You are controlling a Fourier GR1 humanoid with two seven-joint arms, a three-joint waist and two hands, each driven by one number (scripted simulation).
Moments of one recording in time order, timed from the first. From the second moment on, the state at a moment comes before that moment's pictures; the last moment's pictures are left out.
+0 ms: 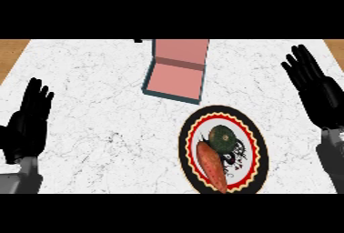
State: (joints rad) left arm -0.10 0.38 -0.01 -1.54 0.33 0.35 0.05; right arm -0.32 -0.47 0.05 -1.47 -0.45 -0.02 0.03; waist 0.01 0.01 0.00
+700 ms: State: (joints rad) left arm -0.19 0.51 -0.23 -1.57 0.15 0.08 -0.07; right arm -0.30 -0.73 0.01 -1.62 -0.19 0.14 -0.24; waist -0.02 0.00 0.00
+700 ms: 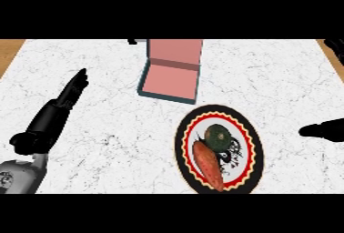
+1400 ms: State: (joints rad) left arm -0.23 0.49 -0.22 -1.52 0.12 0.01 -0.10; right arm -0.28 -0.91 0.22 -1.85 0.25 0.26 -0.20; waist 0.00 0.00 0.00
